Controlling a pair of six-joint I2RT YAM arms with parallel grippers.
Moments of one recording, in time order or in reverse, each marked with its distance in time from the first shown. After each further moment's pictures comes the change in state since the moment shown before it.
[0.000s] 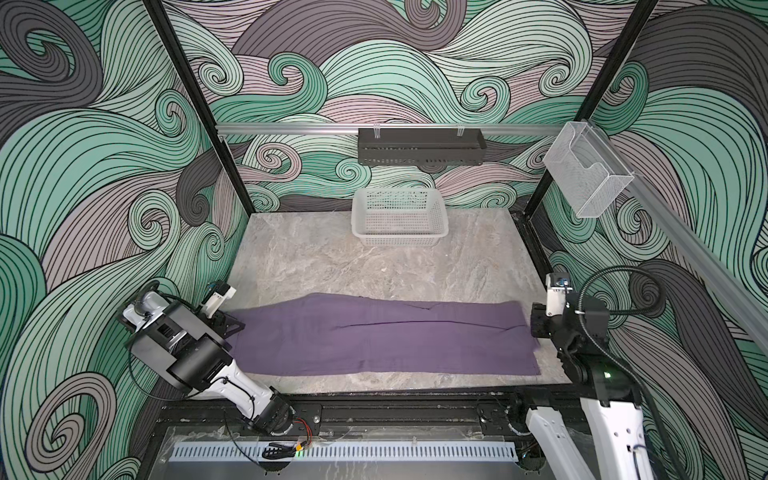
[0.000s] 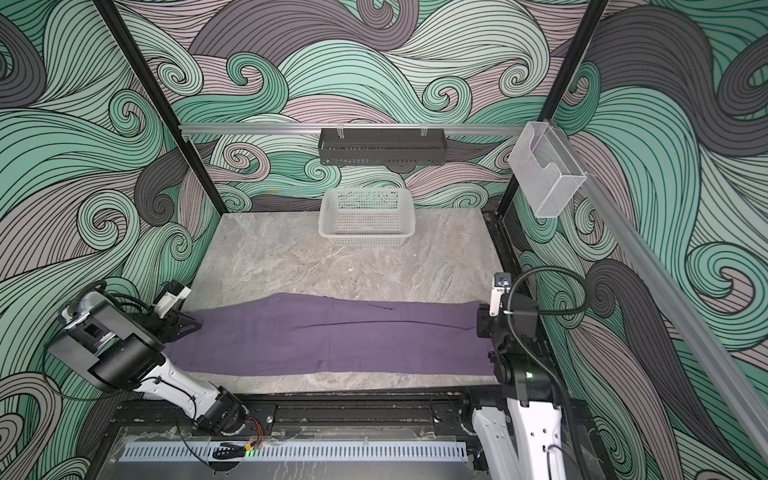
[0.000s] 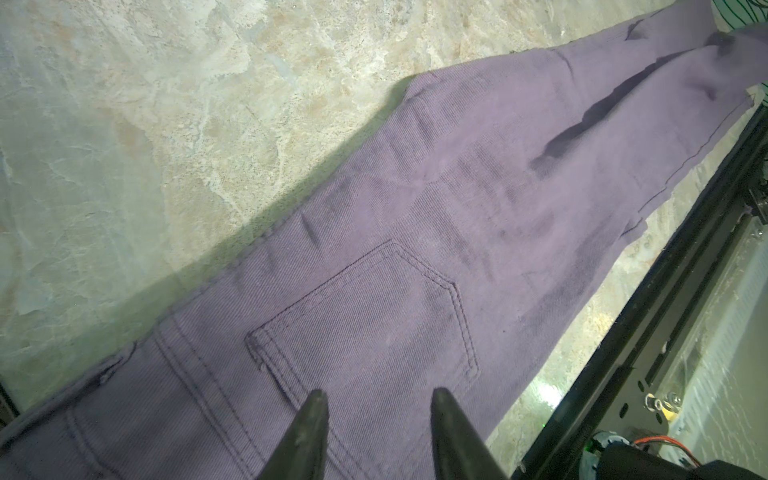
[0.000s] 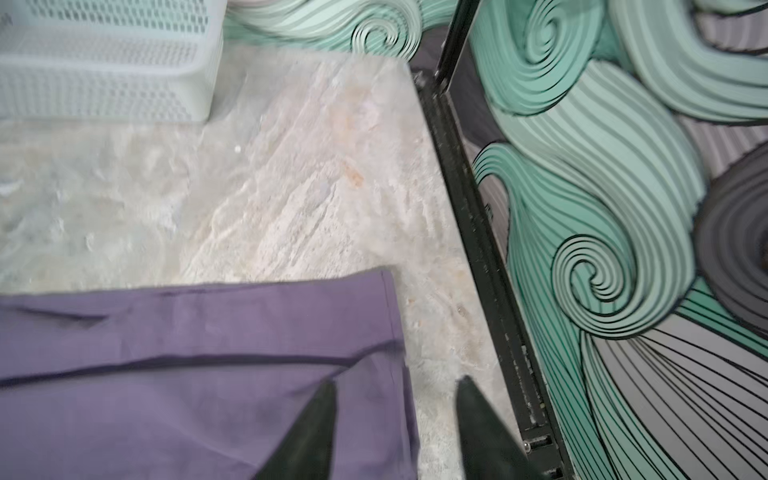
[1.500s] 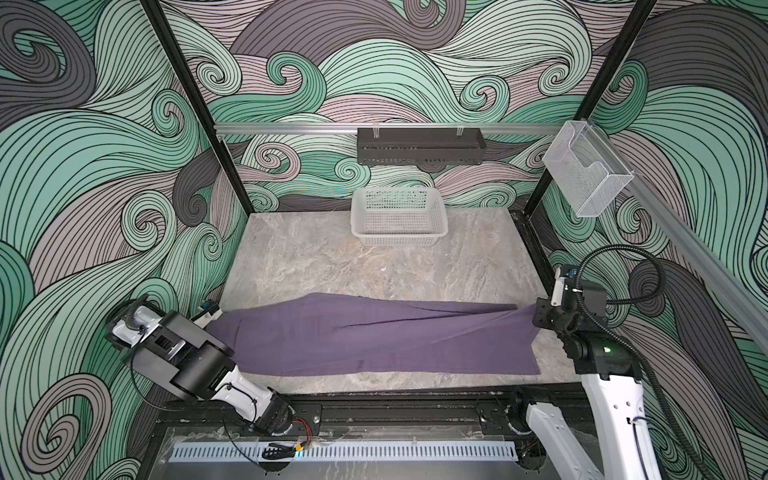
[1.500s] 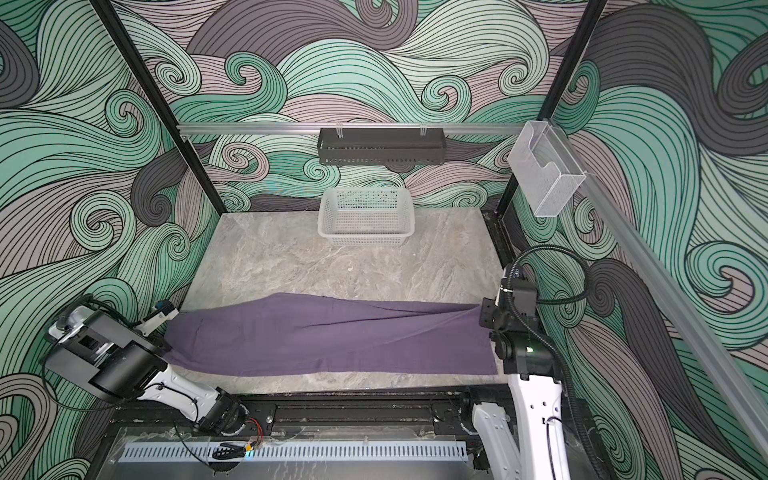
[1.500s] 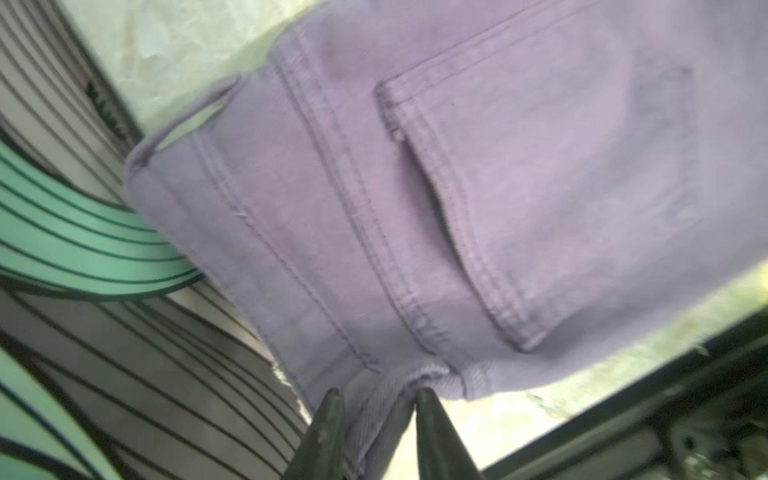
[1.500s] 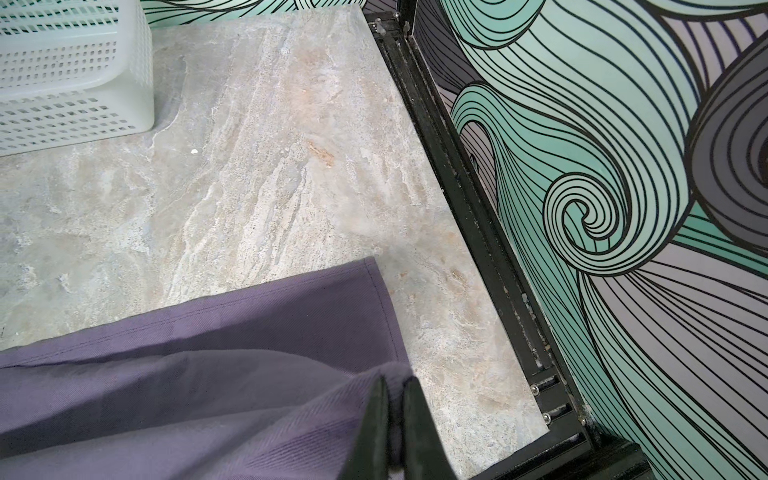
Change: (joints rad) left arm 0.113 -0.068 -0.052 0.233 -0.356 0.014; right arm -0.048 0.205 0.091 -0.085 0.013 0.163
